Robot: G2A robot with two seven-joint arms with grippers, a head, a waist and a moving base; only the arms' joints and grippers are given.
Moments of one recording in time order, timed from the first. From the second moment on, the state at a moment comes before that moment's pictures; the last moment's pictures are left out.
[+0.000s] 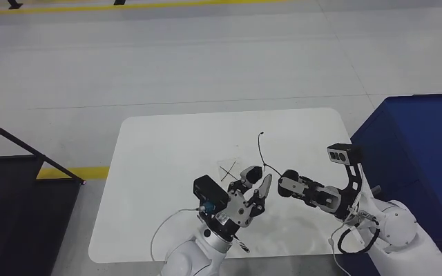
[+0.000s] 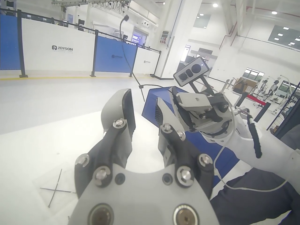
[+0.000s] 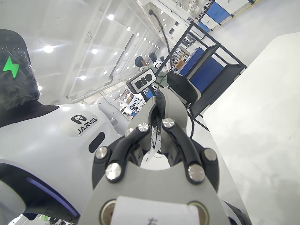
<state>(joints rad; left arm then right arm) 1.51 -1.39 -0.89 -2.06 1.22 -0.09 0.08 -1.58 -0.90 1.53 -2.02 0.55 -0.50 0.86</state>
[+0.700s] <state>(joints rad) 1.49 -1.40 -0.87 -2.05 1.20 -0.06 0.08 -1.58 -0.90 1.53 -2.02 0.55 -0.50 0.86</state>
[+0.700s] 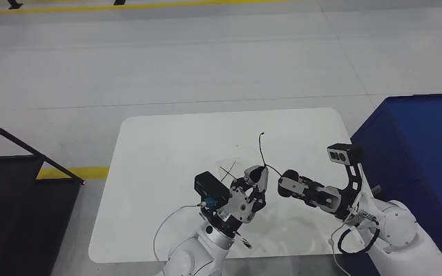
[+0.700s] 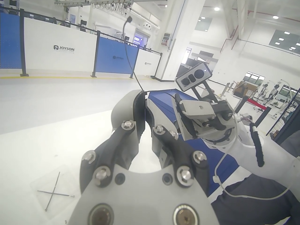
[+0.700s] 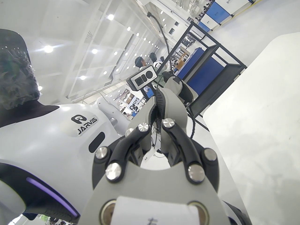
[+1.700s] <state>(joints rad) 1.46 -1.41 -0.86 -1.90 1.31 -0.08 0.12 -1.55 -0.92 1.63 -2.02 0.71 -0.45 0.87</state>
